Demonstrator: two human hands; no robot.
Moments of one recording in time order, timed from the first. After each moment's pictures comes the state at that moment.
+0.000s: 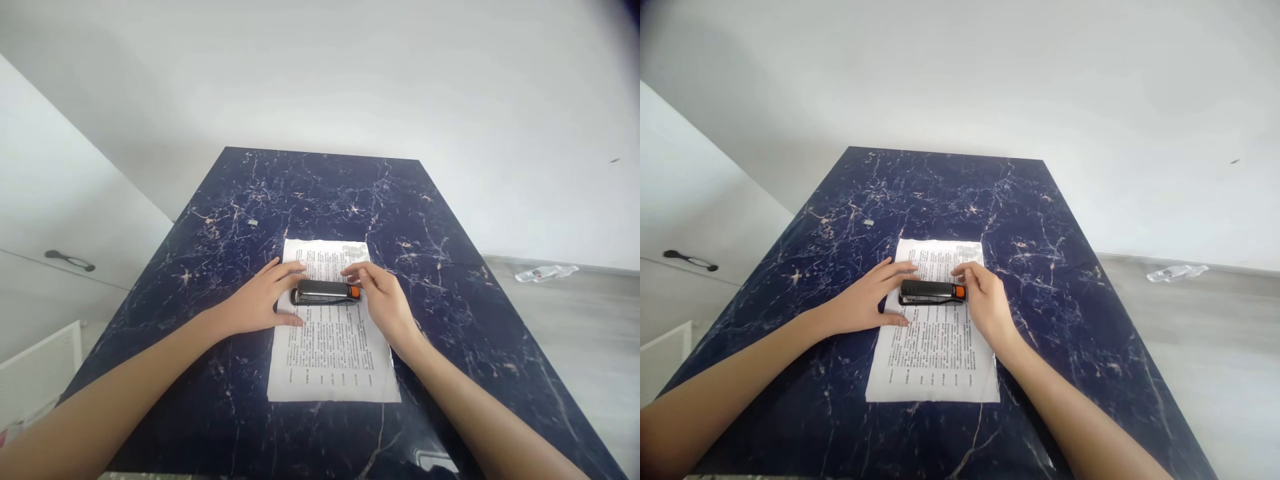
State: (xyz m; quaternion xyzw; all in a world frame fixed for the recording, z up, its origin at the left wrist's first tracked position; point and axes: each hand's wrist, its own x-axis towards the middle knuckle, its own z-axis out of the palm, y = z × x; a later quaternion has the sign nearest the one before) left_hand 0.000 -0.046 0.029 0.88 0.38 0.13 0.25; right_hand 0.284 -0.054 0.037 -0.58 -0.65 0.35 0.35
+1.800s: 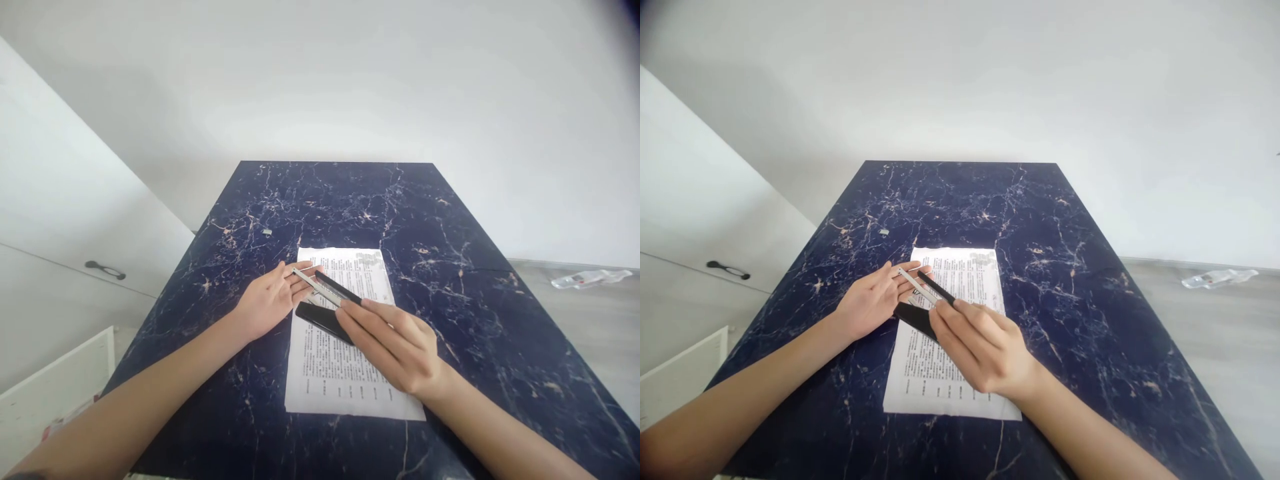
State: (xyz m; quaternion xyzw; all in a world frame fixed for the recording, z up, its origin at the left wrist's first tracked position) left_hand 0.015 -0.050 0.037 0.34 0.35 0.44 0.75; right_hand 0.279 -0.090 0.060 -0.23 -0.89 -0.16 0.37
